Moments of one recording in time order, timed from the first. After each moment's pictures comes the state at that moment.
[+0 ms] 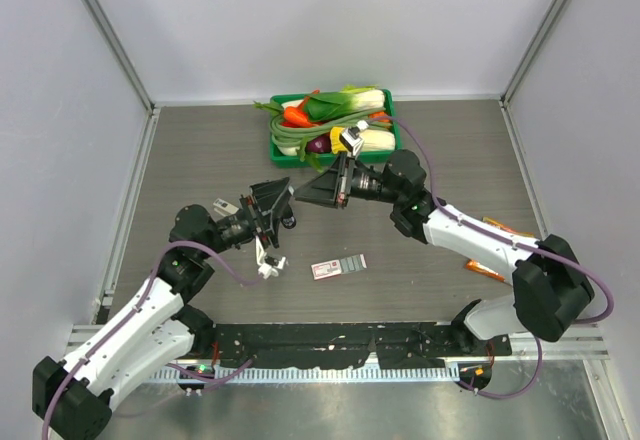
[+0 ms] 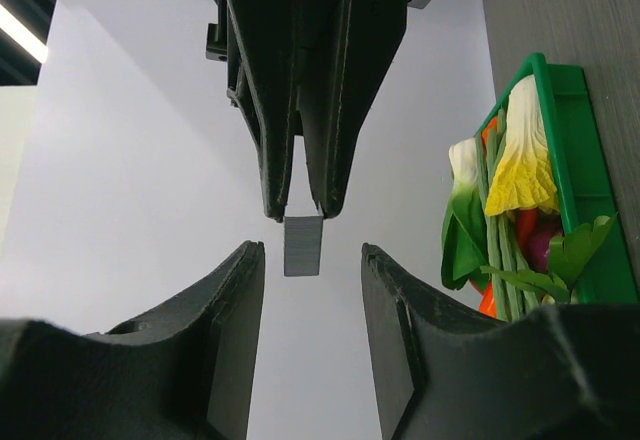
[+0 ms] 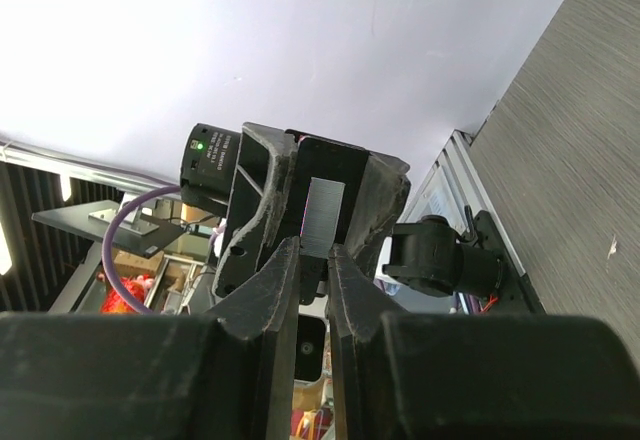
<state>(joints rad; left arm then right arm) -0.56 0.72 0.52 0.28 0.60 1.57 0.69 1.38 0.89 0.62 -0.71 1.32</state>
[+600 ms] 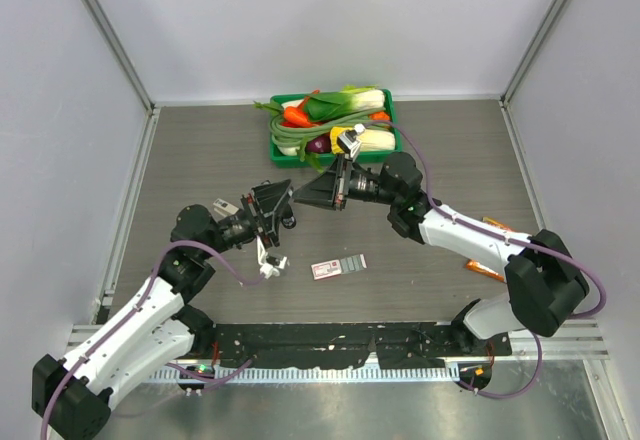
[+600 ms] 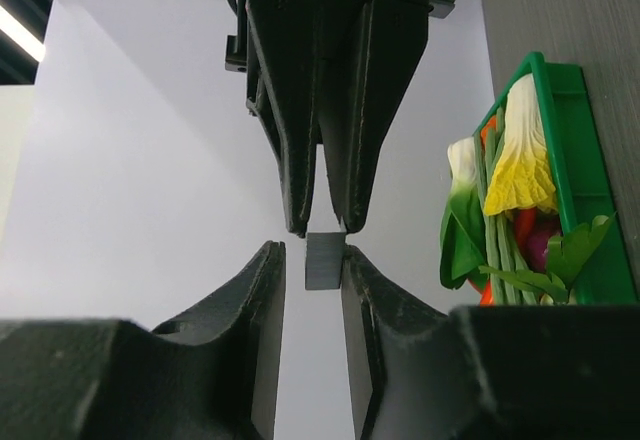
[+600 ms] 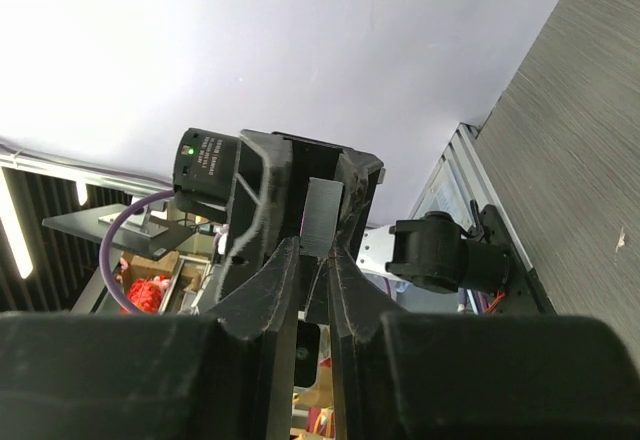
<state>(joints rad) -0.57 0.73 0.52 0.29 0.59 1.57 0.69 1.42 0.87 0.67 -0.72 1.35</state>
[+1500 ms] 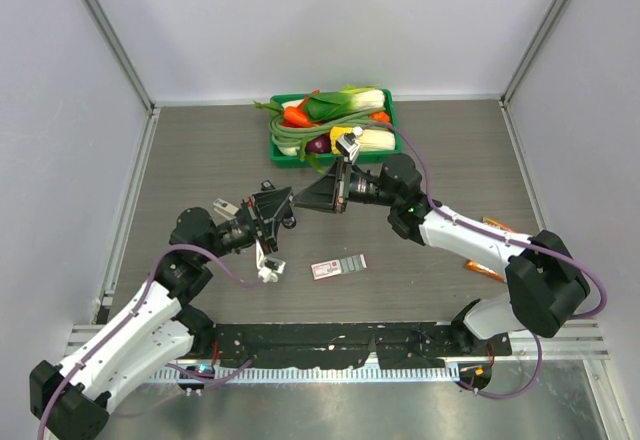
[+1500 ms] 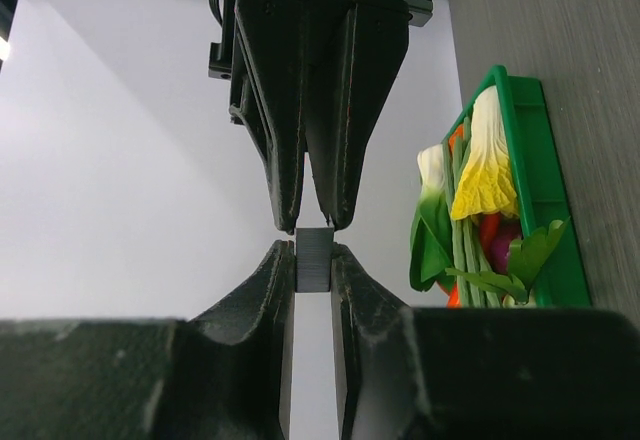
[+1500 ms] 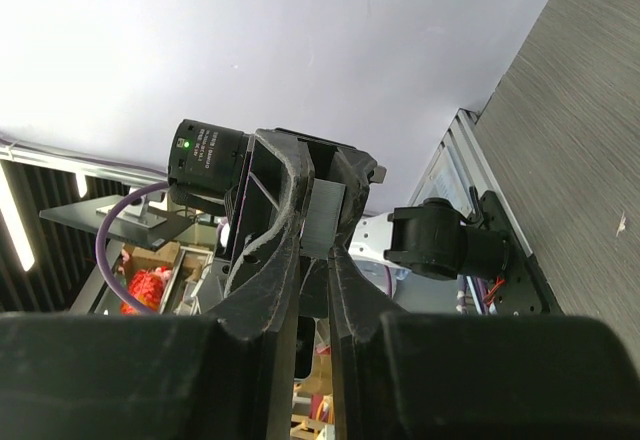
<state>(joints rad) -0.58 0.69 0.52 0.20 0.58 1.55 0.68 1.42 0.86 0.65 -0.74 1.35</state>
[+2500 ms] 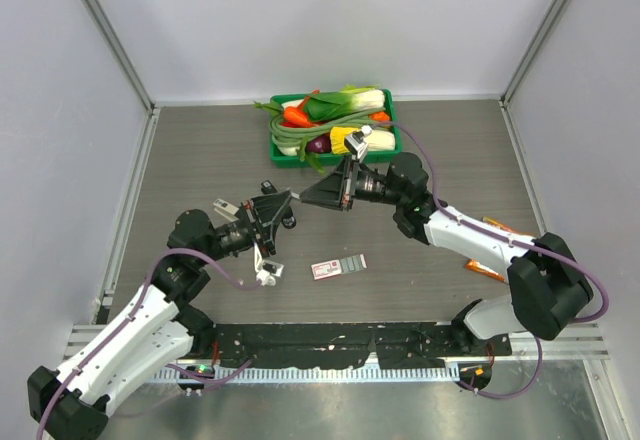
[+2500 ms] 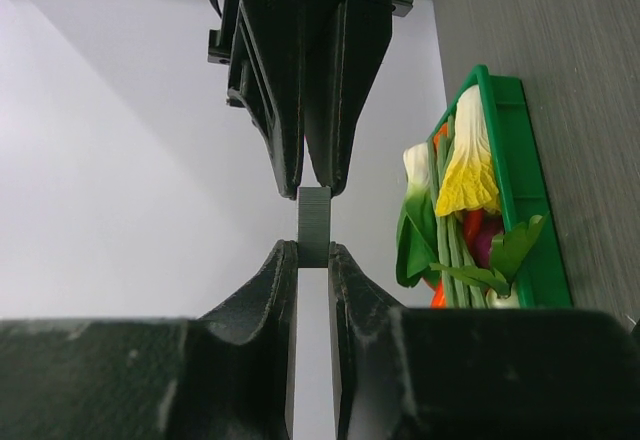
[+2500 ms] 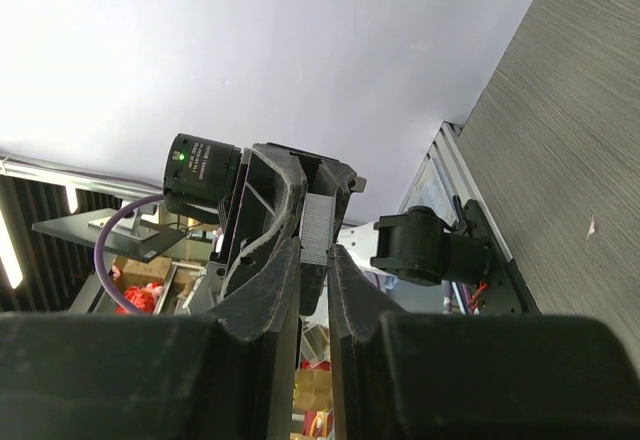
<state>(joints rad) -0.58 0.66 0.52 0.13 0.58 1.55 0.64 1.40 0.83 0.65 -0.75 1.34</state>
